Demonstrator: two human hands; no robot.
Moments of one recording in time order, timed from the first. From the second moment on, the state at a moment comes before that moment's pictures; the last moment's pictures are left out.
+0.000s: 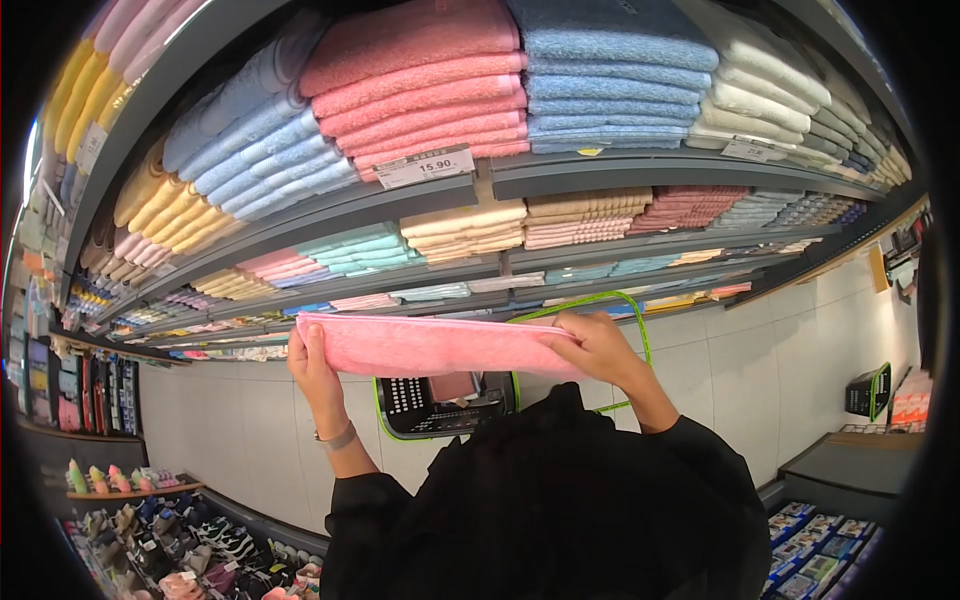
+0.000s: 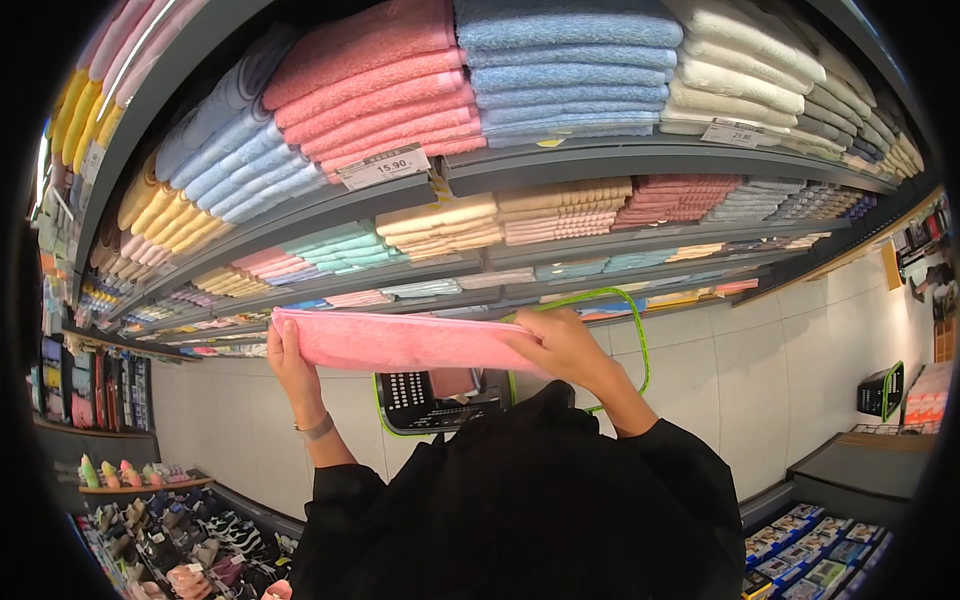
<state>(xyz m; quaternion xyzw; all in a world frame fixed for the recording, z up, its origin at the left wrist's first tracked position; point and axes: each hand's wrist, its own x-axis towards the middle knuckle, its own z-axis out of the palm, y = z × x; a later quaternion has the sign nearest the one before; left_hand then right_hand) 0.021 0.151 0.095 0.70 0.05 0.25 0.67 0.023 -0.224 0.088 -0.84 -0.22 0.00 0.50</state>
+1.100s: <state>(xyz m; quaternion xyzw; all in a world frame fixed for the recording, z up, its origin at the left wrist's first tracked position) 0.011 0.002 0.077 0.87 -0.06 0.21 0.43 0.030 -0.133 0.034 -0.41 0.12 0.05 0.90</state>
